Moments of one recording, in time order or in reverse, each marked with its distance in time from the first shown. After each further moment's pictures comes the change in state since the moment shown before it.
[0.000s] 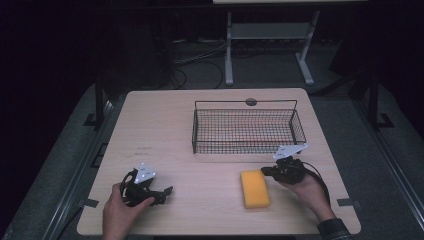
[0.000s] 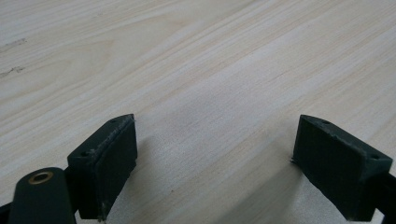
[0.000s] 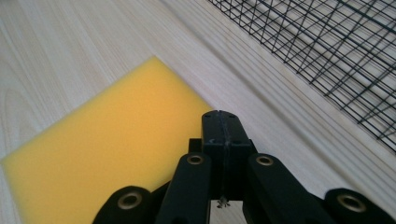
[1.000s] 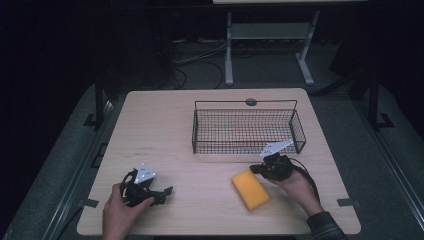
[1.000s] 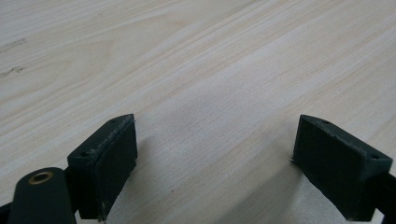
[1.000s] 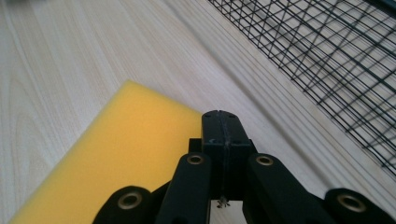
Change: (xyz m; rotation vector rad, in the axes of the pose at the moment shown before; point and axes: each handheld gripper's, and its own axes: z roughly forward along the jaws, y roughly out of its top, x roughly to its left) left arm 0.000 0.000 0.000 0.000 0.000 0.000; right arm 0.012 0.025 0.020 0.005 0.038 -0.047
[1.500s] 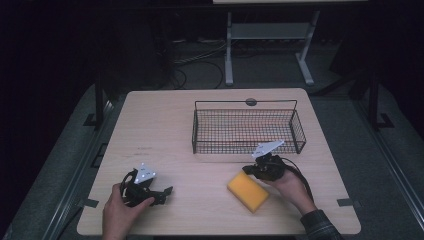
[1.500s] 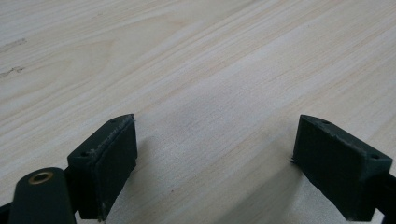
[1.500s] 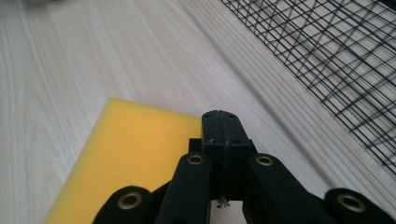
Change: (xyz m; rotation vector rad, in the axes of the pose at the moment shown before) left arm 0.000 0.000 0.000 0.000 0.000 0.000; right arm 0.011 0.012 0.012 0.007 0.037 -0.031
